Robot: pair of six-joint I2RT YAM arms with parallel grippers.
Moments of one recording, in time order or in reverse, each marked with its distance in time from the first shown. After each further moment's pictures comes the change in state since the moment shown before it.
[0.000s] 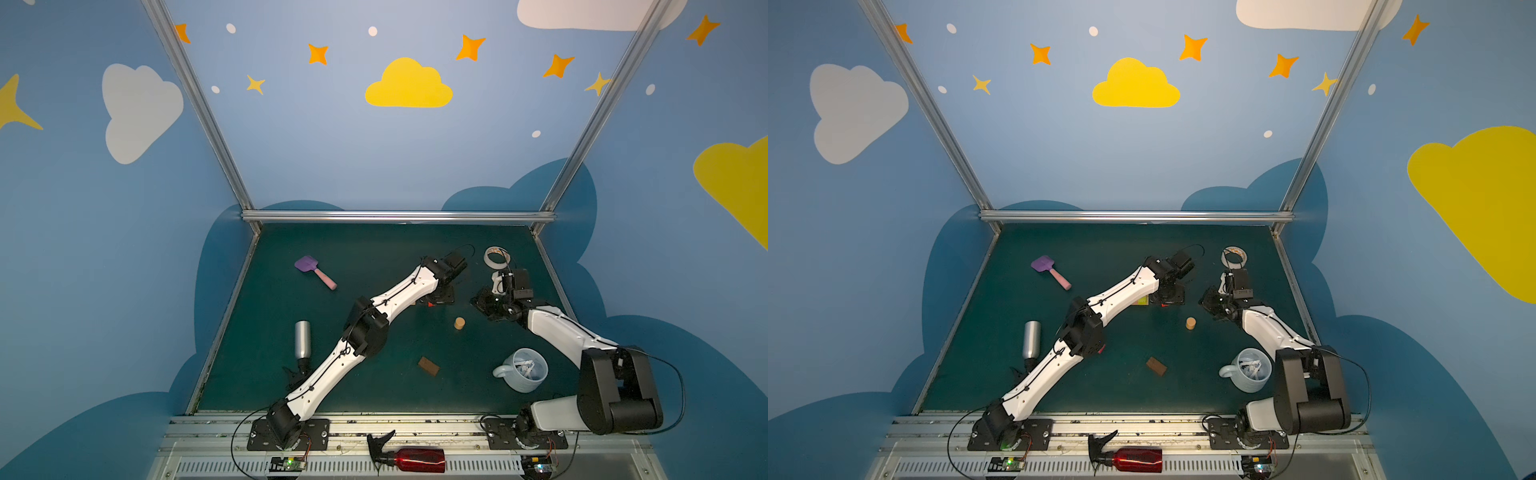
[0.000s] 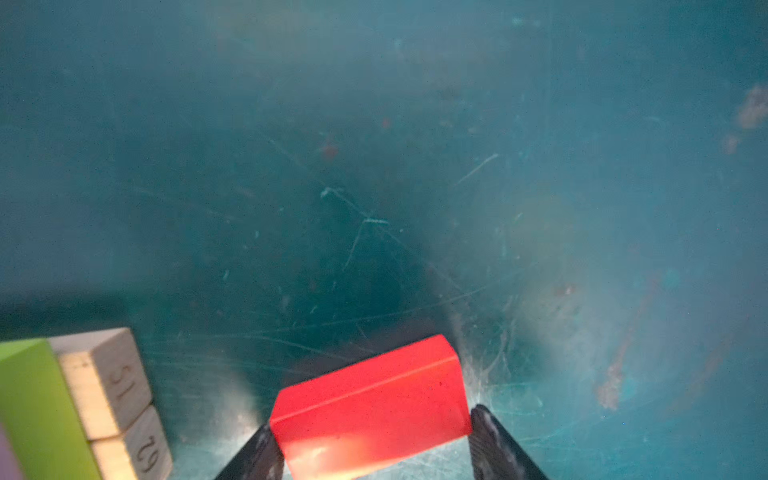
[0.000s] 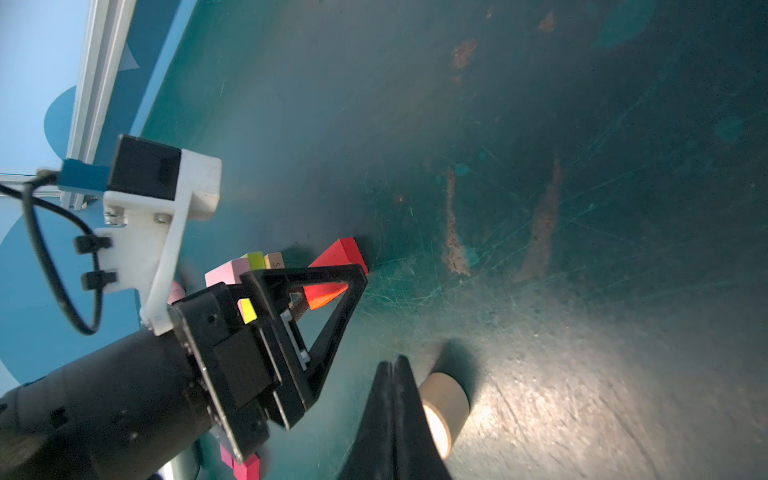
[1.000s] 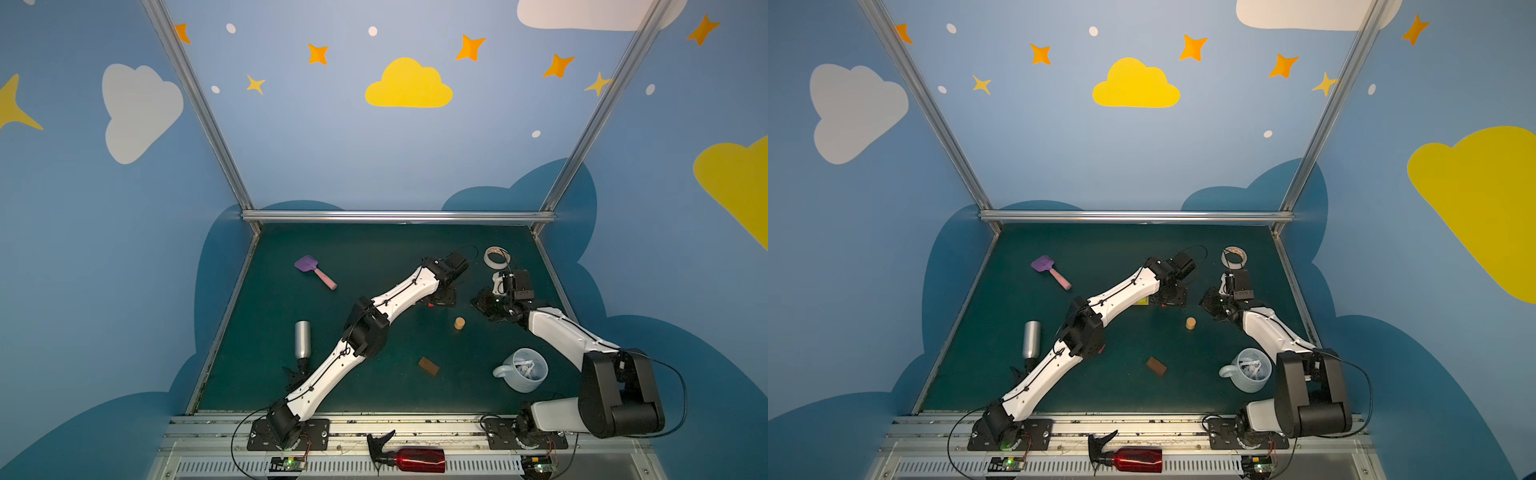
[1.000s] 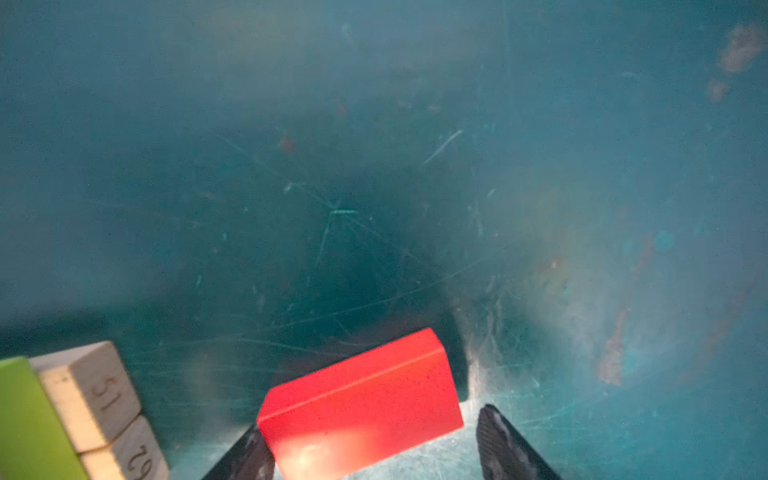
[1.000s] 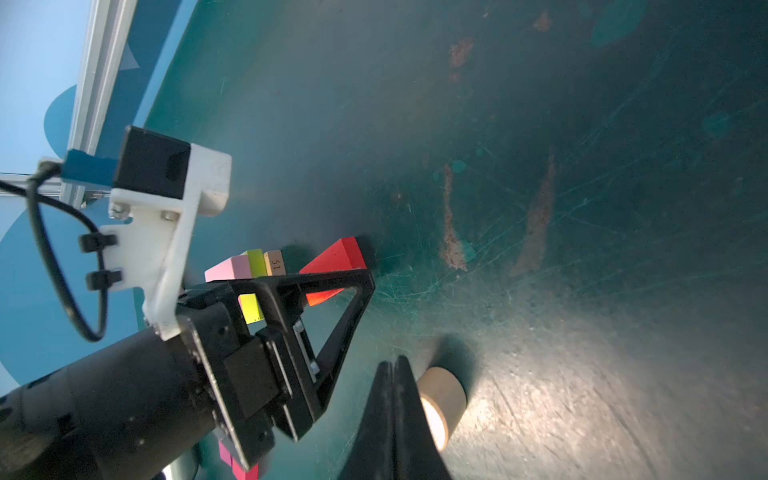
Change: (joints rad) left arm -0.005 -0.009 -0.023 0.019 0.012 0.084; right arm -0.002 -0.015 -0.009 -0.004 0.004 -0.002
